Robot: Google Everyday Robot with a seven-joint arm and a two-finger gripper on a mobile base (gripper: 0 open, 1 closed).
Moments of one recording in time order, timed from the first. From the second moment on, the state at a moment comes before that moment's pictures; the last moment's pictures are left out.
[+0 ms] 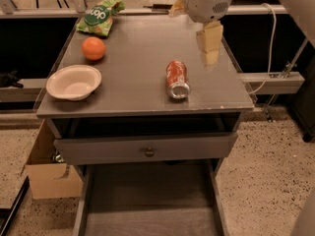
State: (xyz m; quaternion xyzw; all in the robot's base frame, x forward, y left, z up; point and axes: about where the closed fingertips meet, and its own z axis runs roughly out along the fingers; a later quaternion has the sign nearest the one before) arm 0.613 -0.084 0.967 -0.84 0.52 -0.08 0.14
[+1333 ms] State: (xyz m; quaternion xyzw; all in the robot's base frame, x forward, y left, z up) arm 0.629 -0.057 0.961 -0.92 0.34 -0.08 0.17
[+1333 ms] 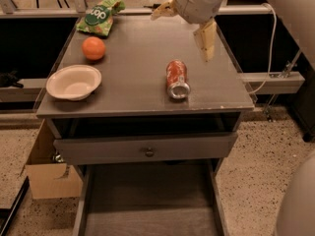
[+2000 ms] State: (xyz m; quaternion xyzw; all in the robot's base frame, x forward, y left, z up) arm 0.627 -0.035 0.969 -0.95 0.24 -0.12 0.16
